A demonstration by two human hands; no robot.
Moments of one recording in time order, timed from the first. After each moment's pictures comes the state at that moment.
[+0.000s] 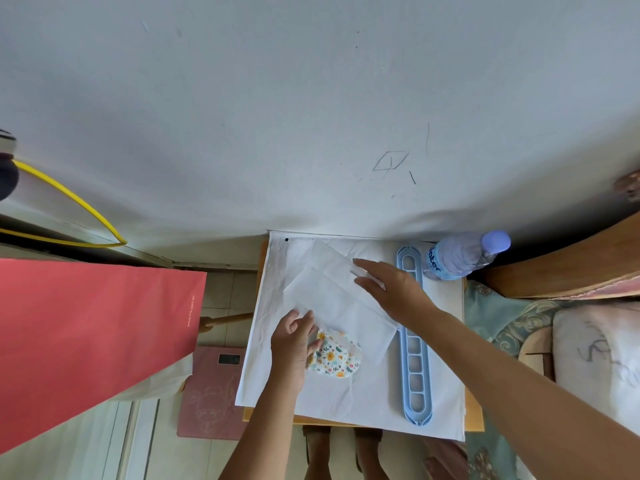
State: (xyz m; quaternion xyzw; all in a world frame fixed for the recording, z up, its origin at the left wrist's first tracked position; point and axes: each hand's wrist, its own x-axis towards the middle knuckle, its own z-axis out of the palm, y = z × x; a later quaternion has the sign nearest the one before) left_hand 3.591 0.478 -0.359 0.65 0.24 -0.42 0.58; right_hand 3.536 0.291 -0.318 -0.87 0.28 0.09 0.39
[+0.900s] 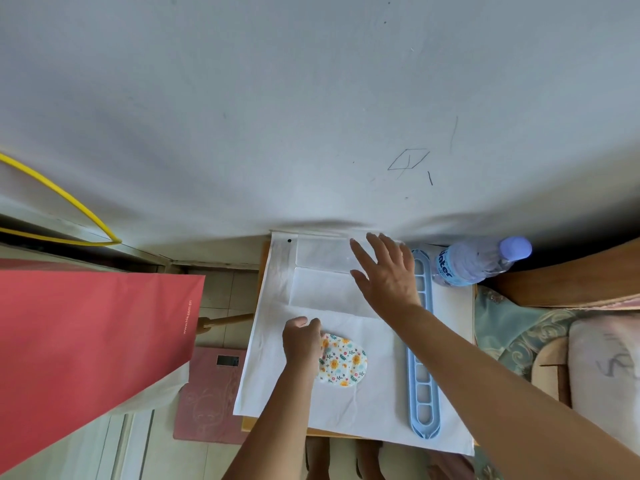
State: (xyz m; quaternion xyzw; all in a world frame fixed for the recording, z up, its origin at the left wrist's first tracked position) left_hand 3.601 0.452 -0.397 0.77 0.26 -0.40 0.43; right_hand 3.568 0.301 -0.352 -0.96 0.24 0.02 0.13
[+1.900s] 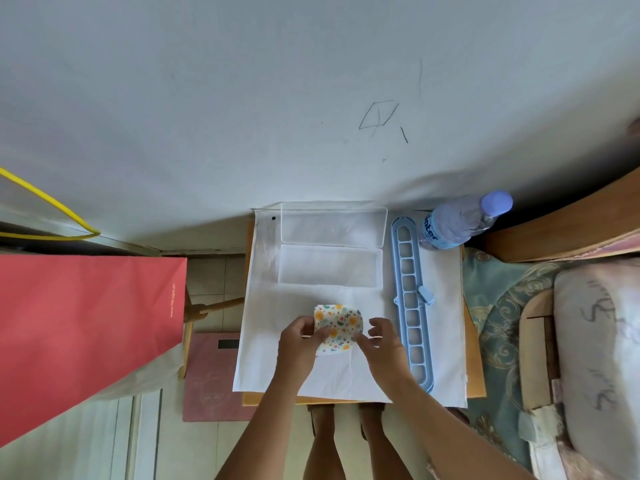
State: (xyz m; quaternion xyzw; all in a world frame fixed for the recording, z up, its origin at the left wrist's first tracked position) left_hand 3.564 0.496 -0.399 0.78 0.03 -0.47 0.41; right_hand 3.453 0.393 -0.389 -0.61 0.57 0.10 0.54
